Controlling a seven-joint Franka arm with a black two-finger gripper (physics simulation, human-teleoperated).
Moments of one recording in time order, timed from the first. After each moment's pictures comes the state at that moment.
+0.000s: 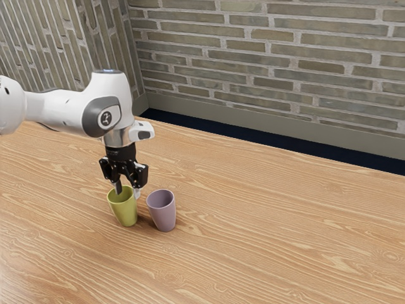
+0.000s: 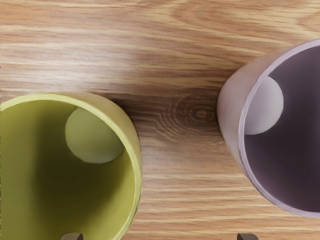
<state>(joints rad) -0.01 0.12 0.04 -2.05 -0.03 2.01 -0.02</state>
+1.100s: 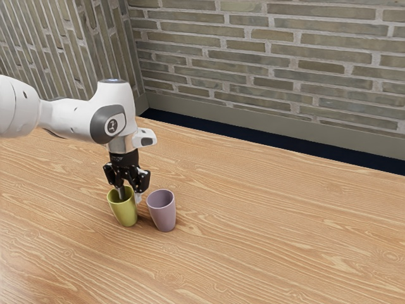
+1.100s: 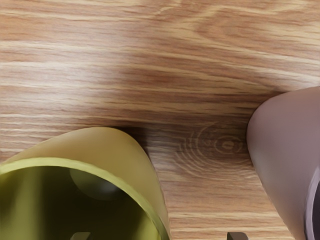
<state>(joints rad) 0.01 0.22 0.05 -2.01 -0.03 2.05 0.00</state>
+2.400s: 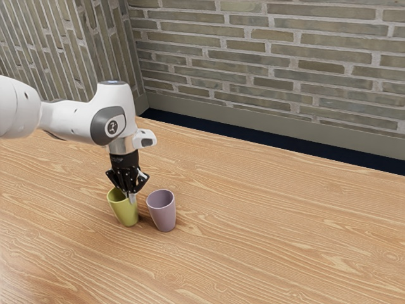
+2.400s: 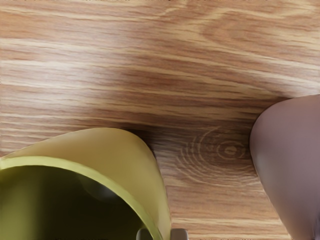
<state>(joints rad) 0.01 0.22 0.05 -2.01 -0.04 2.06 -0.02</state>
